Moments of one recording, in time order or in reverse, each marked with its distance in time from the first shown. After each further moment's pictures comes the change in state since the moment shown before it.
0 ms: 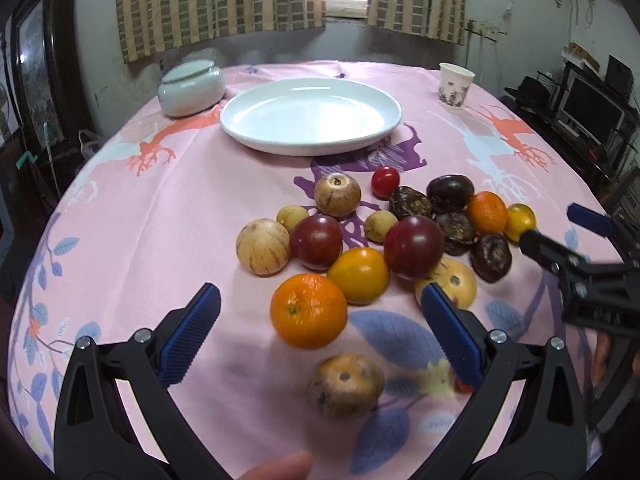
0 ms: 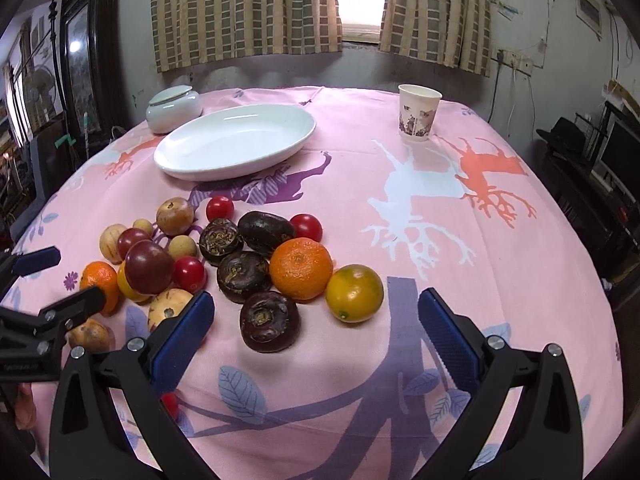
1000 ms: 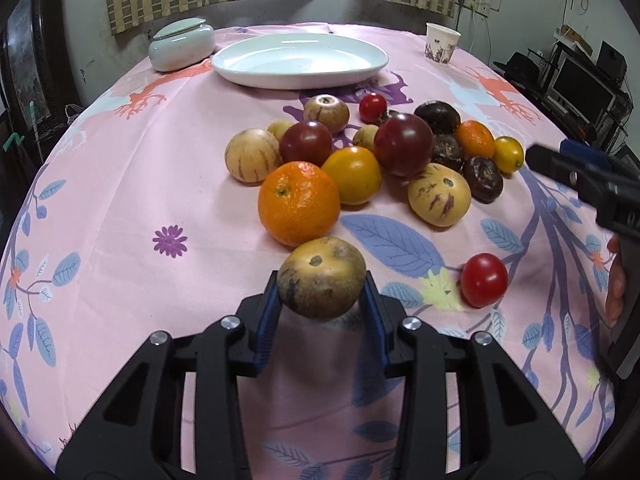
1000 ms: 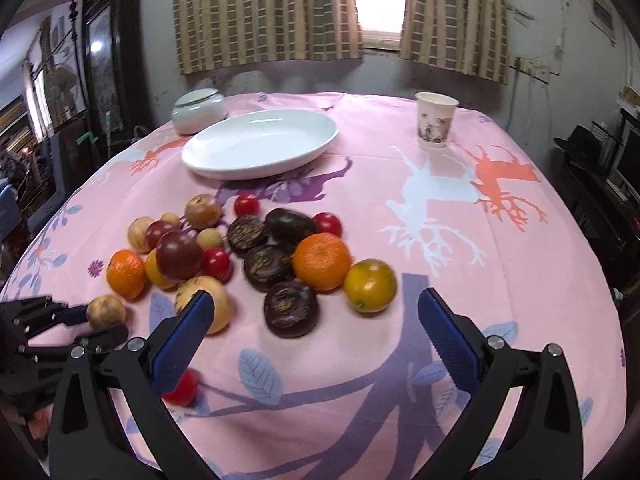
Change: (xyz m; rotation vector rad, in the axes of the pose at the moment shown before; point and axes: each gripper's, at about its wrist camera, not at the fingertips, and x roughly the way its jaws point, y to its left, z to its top) left arm 0.003 0.002 -0.045 -0.014 0.110 -0.058; right arm -0.015 0.008 -0.008 -0.056 -0.007 0.086
